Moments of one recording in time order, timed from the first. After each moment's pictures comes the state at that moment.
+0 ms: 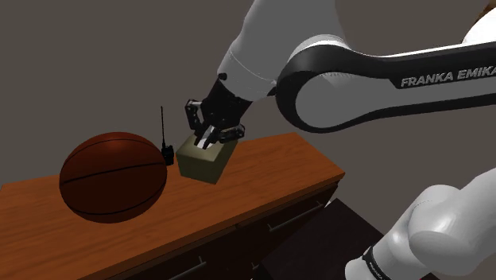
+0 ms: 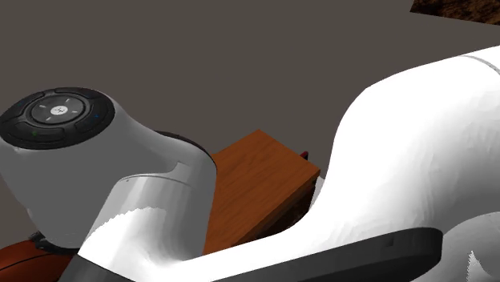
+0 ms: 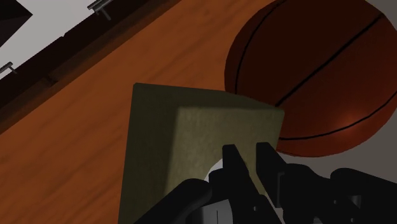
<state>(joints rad) 0.08 -0.28 0.62 -2.16 0.08 2.33 1.36</state>
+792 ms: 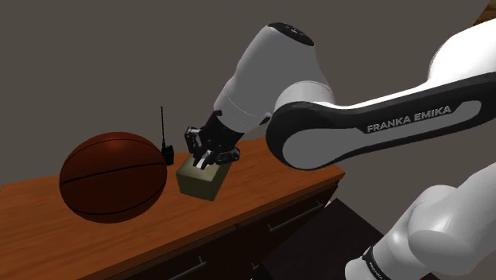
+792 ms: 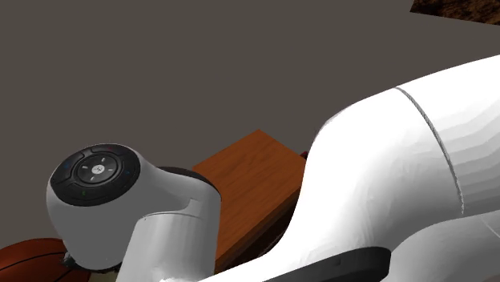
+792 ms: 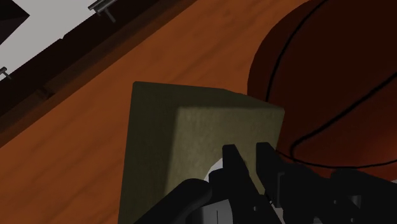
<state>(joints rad) 0.07 -0.22 0.65 -2.28 0.04 2.49 1.40</state>
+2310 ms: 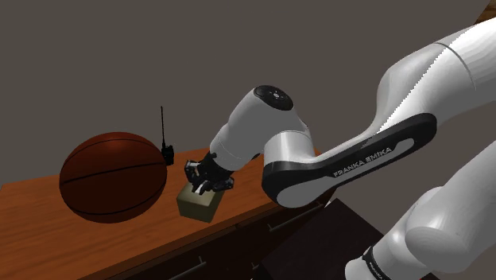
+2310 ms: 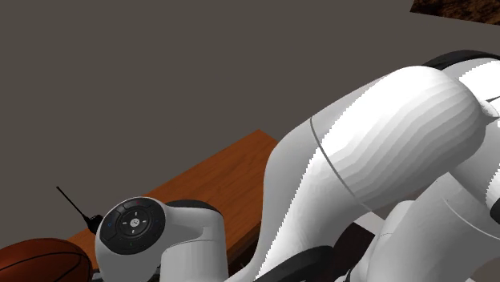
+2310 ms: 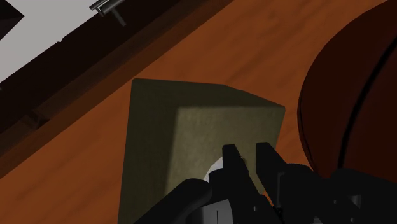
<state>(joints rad) 0.00 -0.06 0.73 -2.40 -0.18 2.74 1.58</state>
